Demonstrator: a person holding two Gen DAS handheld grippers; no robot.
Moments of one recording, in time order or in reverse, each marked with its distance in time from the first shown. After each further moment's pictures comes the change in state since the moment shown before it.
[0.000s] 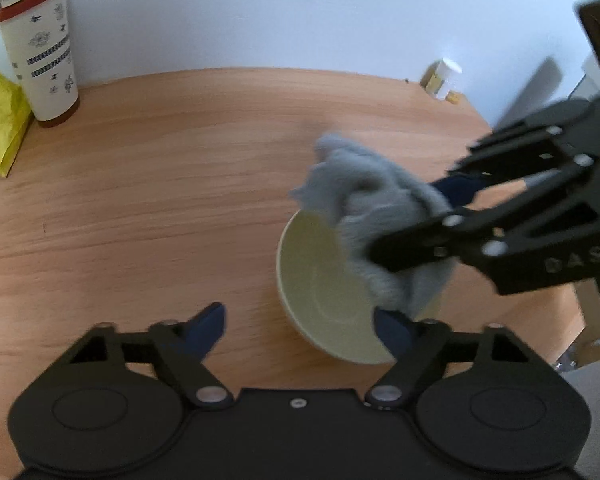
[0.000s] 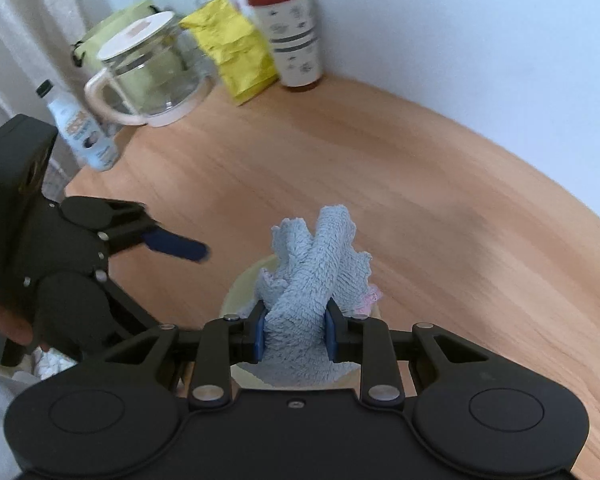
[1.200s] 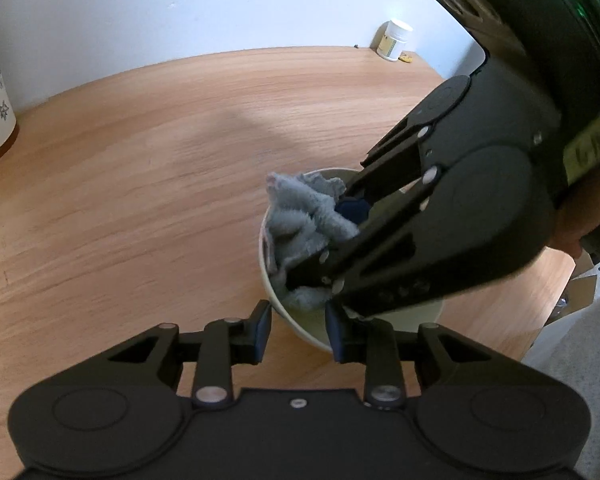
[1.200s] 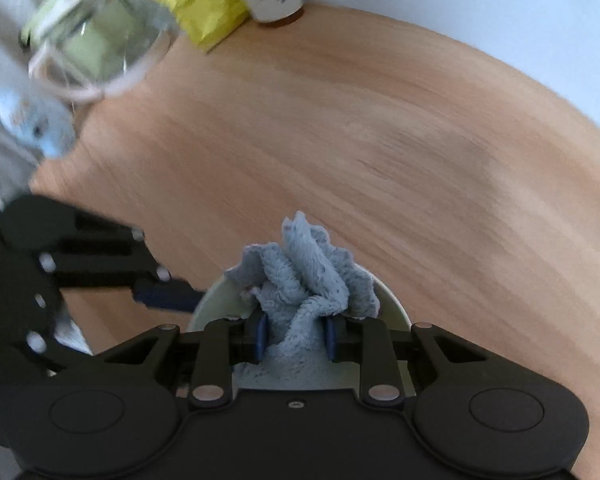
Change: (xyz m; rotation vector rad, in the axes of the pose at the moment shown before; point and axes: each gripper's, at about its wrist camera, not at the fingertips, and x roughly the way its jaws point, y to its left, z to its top) left arm 0.012 0.007 0.008 0.272 0.056 -0.164; right arm 0.092 0.009 0.015 0.043 0.170 -0.040
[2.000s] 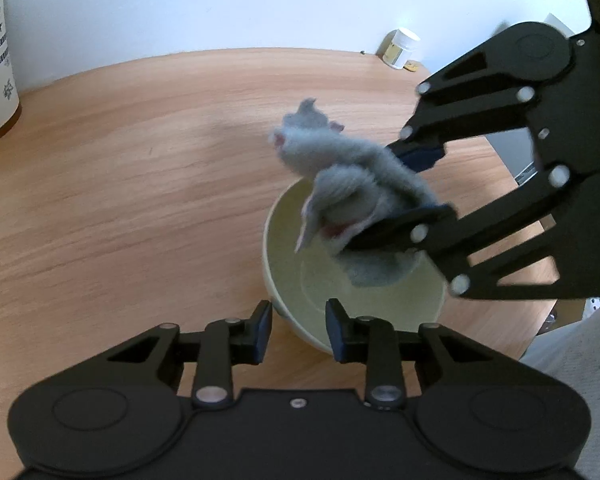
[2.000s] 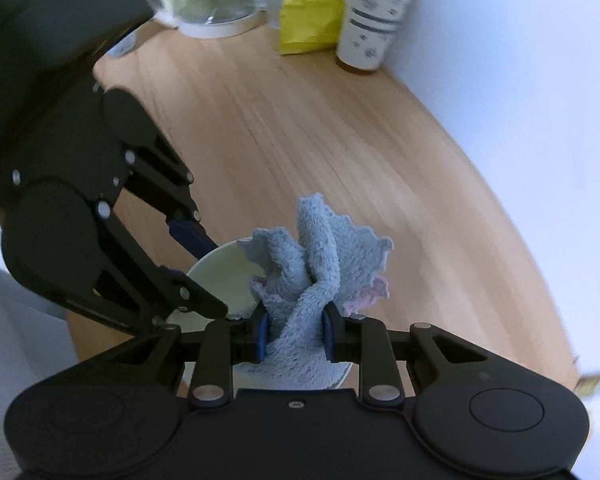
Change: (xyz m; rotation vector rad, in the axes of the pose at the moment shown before) left arm 0.001 0.010 0.001 -0.023 -0.018 -0.037; right arm -0.038 0.043 -0.023 -0.506 -0.082 -0.223
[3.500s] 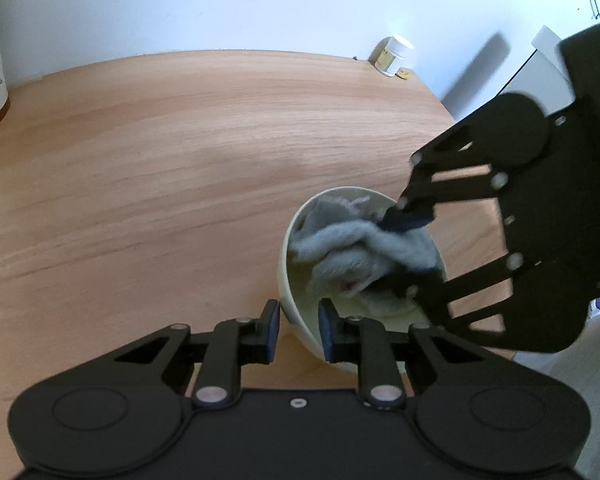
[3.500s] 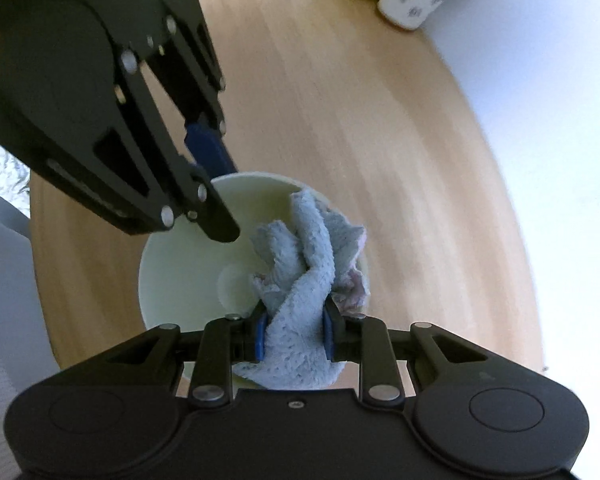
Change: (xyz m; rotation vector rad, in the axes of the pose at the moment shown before) left arm -0.018 0.016 -0.003 -0.023 0.006 -0.066; right arm 0.044 0.012 0.005 -0.141 0.191 -0.037
